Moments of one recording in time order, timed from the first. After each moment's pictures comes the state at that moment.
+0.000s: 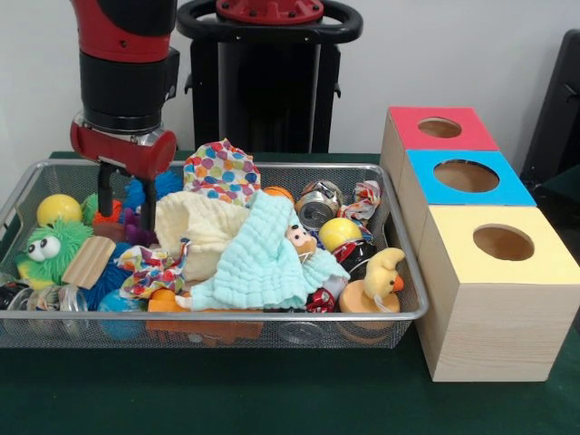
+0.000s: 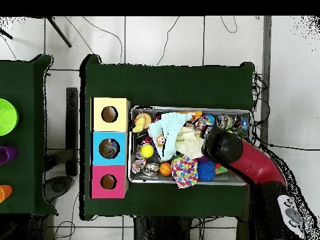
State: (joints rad) arm -0.46 -0.58 -0.11 1.64 0.08 0.37 1.58
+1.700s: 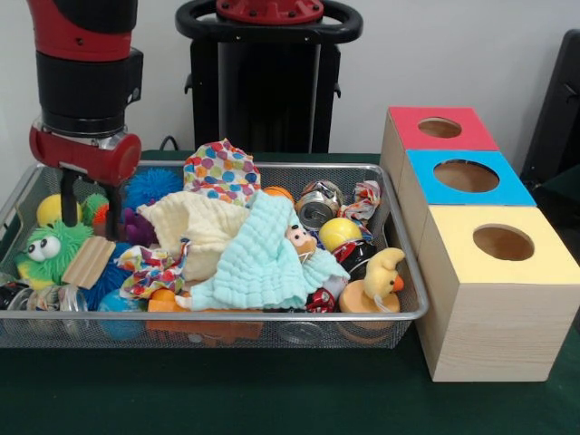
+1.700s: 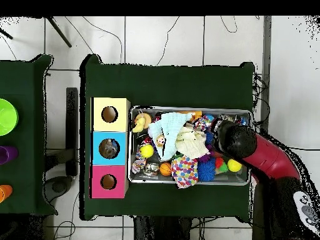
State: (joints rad) arm -0.54 -0.57 -0.04 1.57 0.00 0.40 1.58
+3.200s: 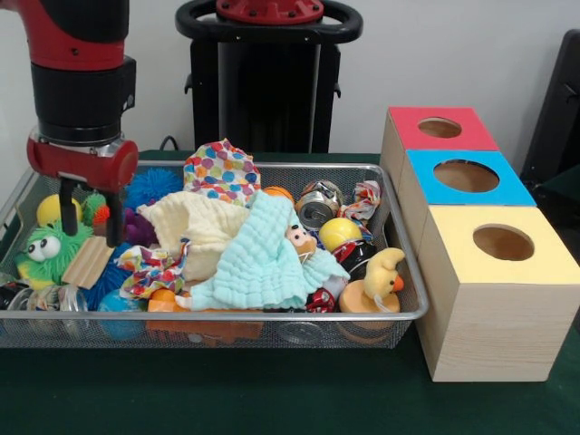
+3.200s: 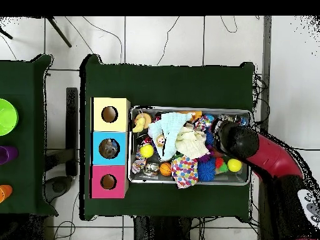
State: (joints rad) arm -0.60 -0.57 0.04 1.56 -0.08 0.42 1.58
